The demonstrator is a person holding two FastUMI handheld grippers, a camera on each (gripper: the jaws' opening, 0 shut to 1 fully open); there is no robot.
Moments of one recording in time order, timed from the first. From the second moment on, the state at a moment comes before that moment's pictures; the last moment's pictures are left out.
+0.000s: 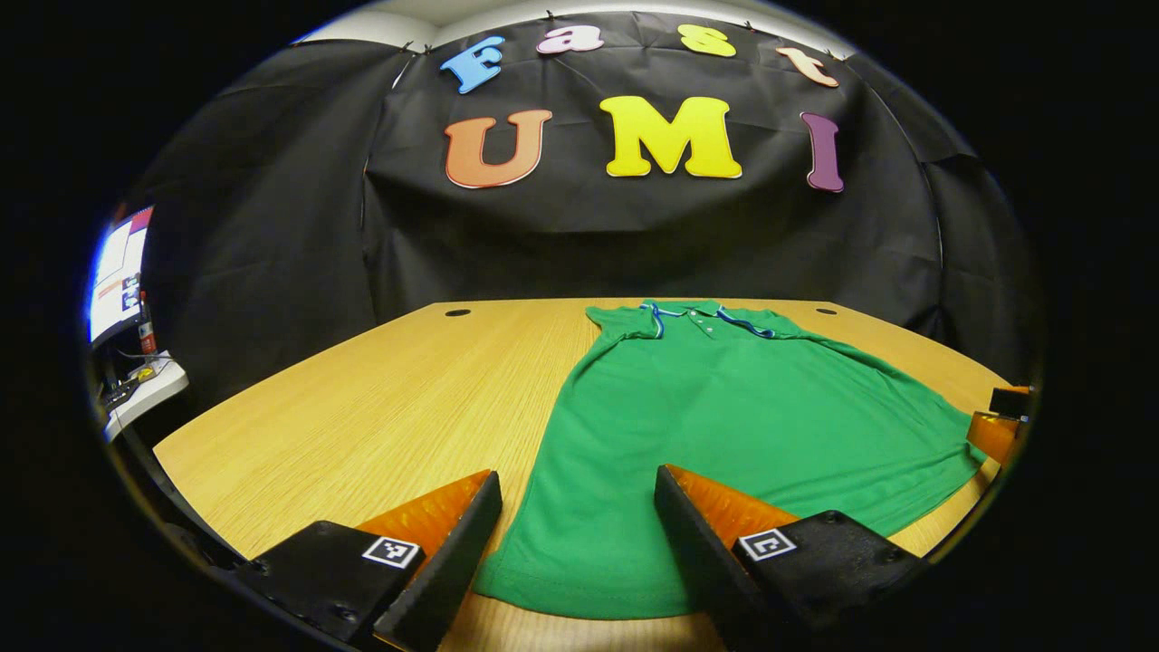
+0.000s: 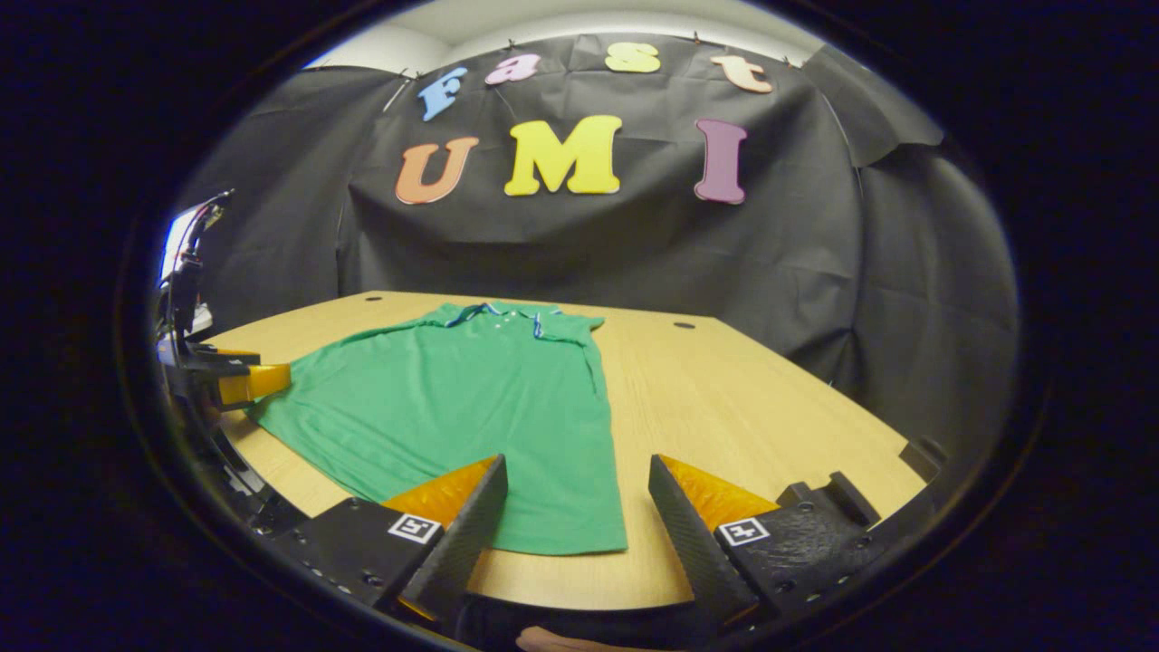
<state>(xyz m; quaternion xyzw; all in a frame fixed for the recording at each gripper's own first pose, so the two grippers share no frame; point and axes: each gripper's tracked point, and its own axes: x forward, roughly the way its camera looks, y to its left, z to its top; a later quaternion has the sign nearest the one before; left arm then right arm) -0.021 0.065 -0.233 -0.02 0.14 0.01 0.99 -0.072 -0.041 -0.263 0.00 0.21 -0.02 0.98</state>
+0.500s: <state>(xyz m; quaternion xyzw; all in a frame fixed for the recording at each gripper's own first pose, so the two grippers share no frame) -0.015 0.056 -0.238 -0.02 0.16 -0.01 0.99 -0.069 -0.031 -0.270 0.05 0.23 -0.01 0.97</state>
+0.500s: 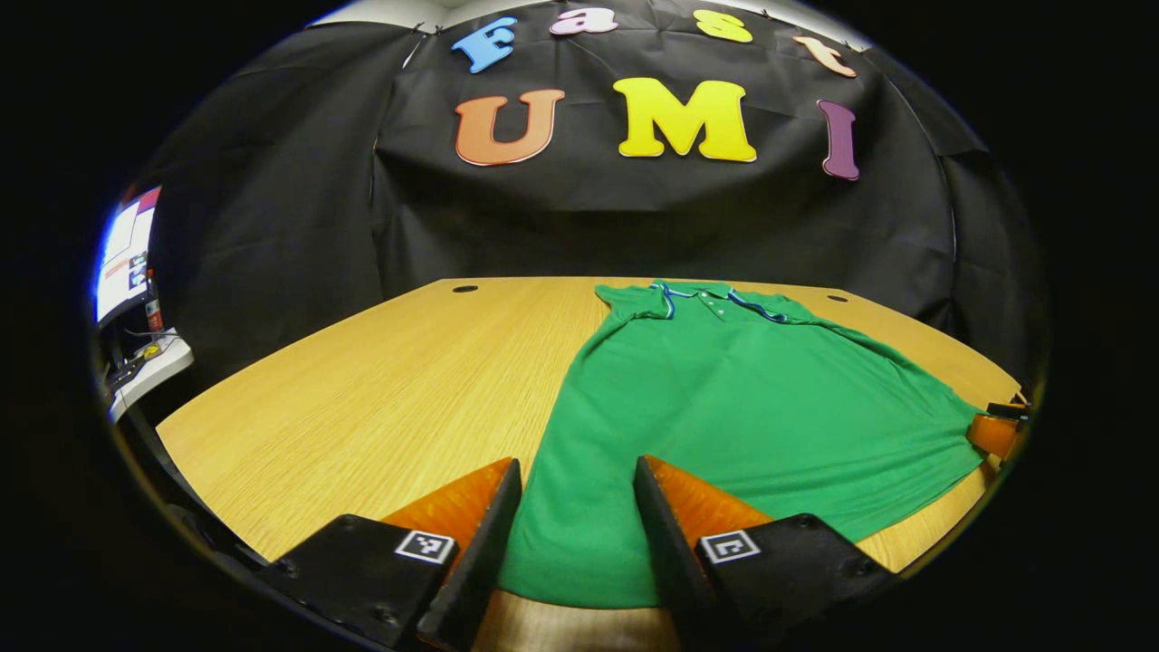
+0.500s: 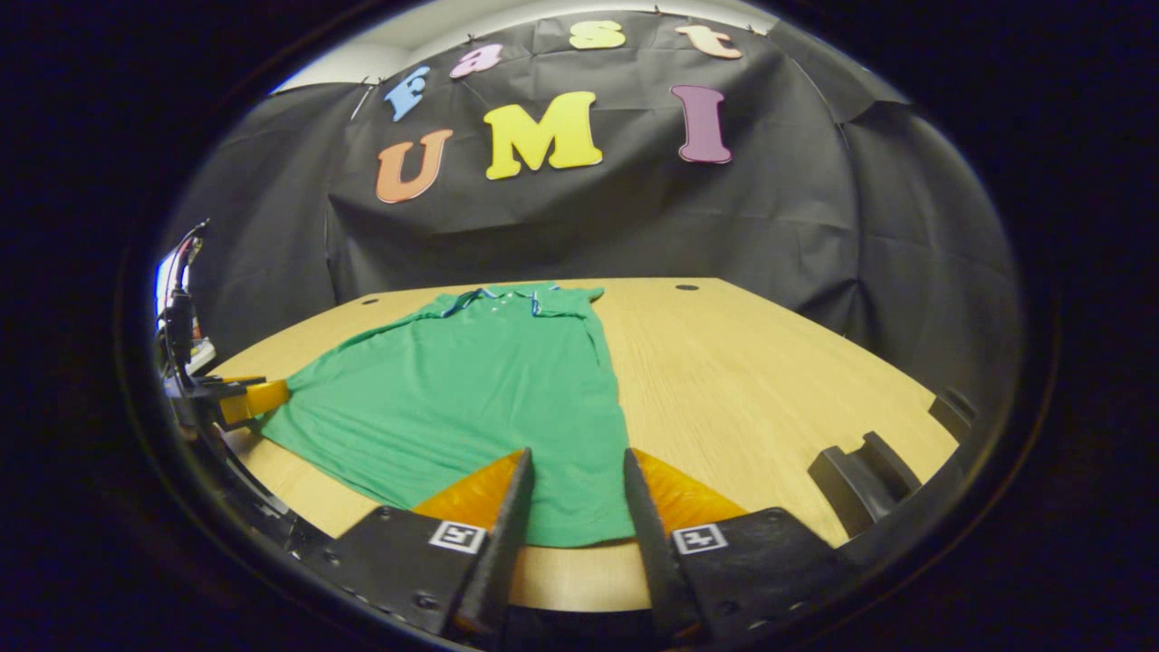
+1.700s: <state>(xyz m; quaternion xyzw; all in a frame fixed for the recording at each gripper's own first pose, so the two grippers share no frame) 0.019 0.022 -0.159 -0.03 0.12 -0.03 0.99 0.005 -0.039 -0.176 0.05 0.18 0.03 0.98</state>
